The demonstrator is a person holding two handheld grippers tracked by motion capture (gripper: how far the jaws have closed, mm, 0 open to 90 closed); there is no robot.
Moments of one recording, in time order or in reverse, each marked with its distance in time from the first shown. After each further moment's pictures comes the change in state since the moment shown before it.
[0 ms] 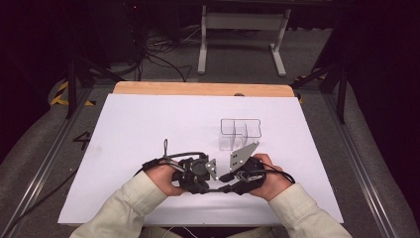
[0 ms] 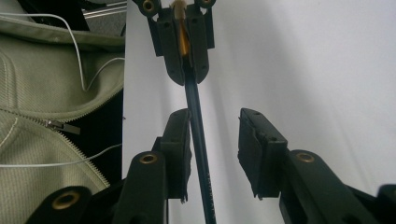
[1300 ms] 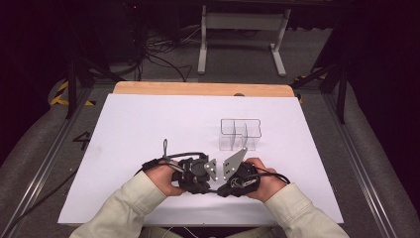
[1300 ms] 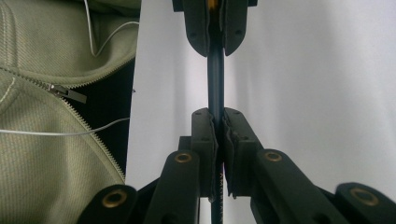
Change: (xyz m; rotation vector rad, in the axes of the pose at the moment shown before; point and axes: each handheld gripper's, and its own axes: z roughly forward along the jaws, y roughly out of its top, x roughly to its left) left arm -0.002 -0.001 -0.002 -0.030 0.006 0.013; right arm 0.000 -0.002 0.022 0.104 0.080 -0.081
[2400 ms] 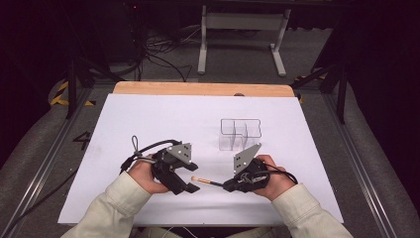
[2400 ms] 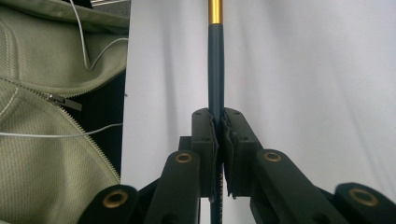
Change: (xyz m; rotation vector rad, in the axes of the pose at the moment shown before) left arm 0.009 -0.055 -0.044 -0.313 -0.020 -0.128; right arm -0.002 -0.014 -0.023 -0.080 -0.049 0.057
